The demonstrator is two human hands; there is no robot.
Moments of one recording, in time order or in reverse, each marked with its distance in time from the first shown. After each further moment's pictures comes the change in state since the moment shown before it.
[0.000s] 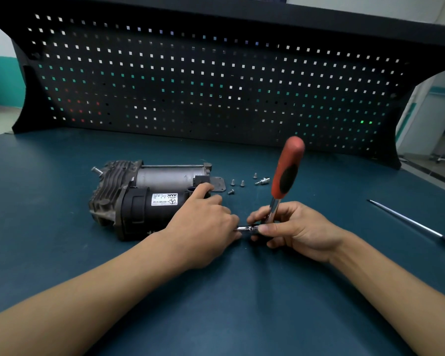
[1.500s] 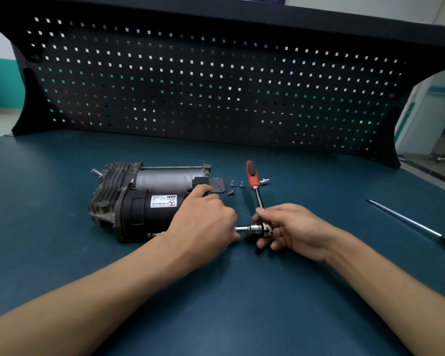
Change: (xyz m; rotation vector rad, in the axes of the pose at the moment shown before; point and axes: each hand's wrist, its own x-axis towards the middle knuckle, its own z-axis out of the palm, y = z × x) left_hand 0.005 0.006 -0.010 -0.035 -0.005 -0.124; right_hand 0.009 -0.001 0.003 0.002 0.127 0.173
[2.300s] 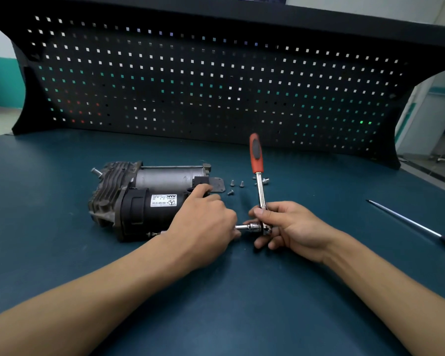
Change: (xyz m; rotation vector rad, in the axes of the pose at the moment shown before) left_hand -0.001 0.000 0.002 0.031 -0.003 0.025; right_hand 0.001 0.002 0.002 0.016 -0.030 -0.073
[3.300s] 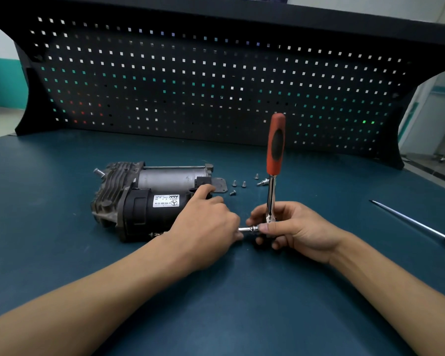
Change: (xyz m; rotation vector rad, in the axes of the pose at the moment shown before) left_hand -0.001 -0.002 0.002 0.010 -0.021 0.036; right_hand -0.003 0.003 -0.009 -0.013 -0.072 -0.089
